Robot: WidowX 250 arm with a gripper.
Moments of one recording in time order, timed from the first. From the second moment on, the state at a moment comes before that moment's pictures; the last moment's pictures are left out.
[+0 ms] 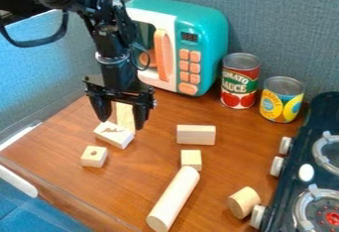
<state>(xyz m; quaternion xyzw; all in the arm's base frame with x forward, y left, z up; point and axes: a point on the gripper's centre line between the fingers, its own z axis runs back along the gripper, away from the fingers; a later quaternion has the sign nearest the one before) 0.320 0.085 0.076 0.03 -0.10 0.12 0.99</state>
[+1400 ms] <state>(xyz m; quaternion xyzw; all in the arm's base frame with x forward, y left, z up) 0.331 0.138 0.035 0.09 -0.05 0.65 0.75</state>
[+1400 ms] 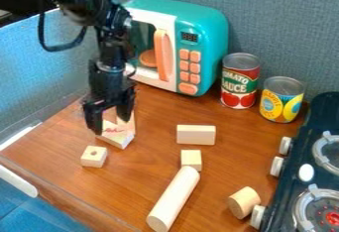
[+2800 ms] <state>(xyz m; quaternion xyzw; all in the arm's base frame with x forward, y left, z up) 0.325 0.156 0.014 0.07 -0.06 0.64 0.76</state>
